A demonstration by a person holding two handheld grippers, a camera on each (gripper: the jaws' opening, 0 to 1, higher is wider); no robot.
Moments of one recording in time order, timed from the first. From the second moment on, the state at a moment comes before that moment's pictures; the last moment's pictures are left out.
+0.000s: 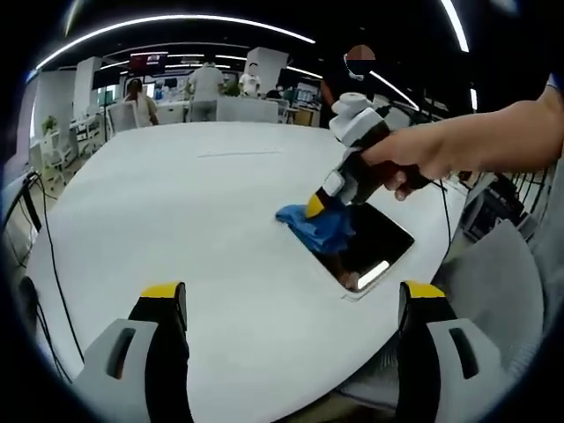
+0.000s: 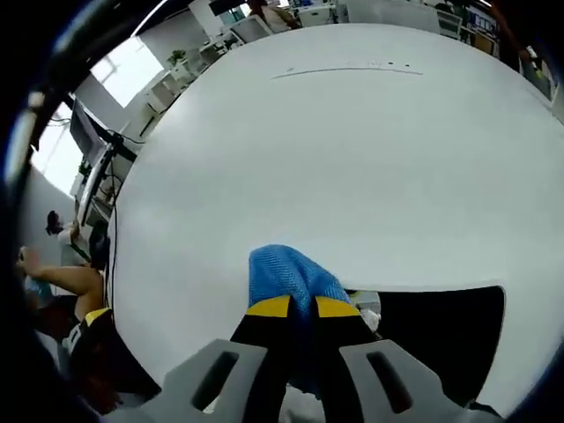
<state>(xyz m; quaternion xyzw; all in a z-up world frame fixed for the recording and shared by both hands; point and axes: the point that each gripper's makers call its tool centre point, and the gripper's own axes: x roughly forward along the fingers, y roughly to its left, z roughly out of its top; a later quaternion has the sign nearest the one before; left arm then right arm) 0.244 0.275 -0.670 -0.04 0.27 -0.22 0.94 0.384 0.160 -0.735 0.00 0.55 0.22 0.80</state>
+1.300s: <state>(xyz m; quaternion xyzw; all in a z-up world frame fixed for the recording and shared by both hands) 0.240 0.267 -0.657 -0.03 0.25 -0.19 0.95 0.352 0.164 -0.735 0.01 0.54 0.25 0.80</state>
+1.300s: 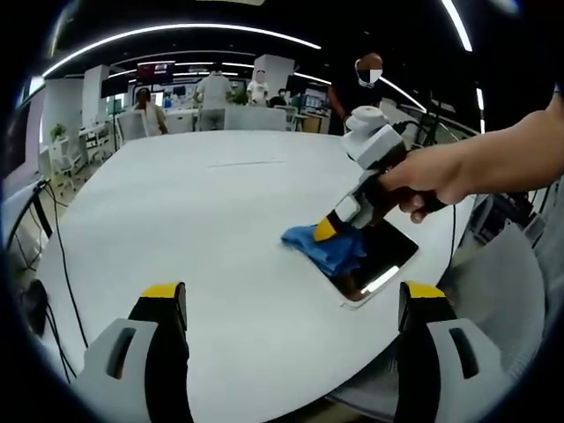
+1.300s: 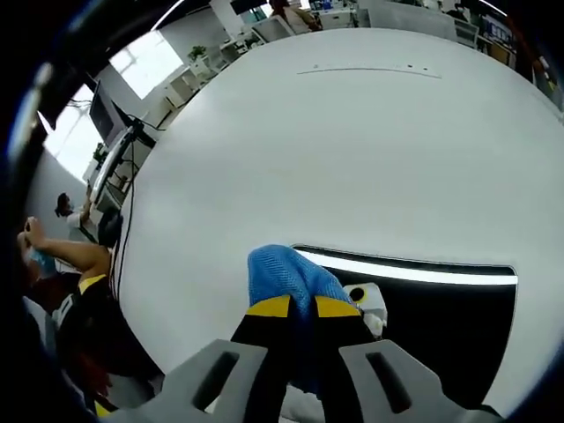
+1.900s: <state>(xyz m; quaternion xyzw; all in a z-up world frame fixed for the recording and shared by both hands) 0.236 0.264 -0.655 -0.03 0.25 -0.20 0.95 0.337 0.164 -0.736 0.01 0.55 0.26 0.79</state>
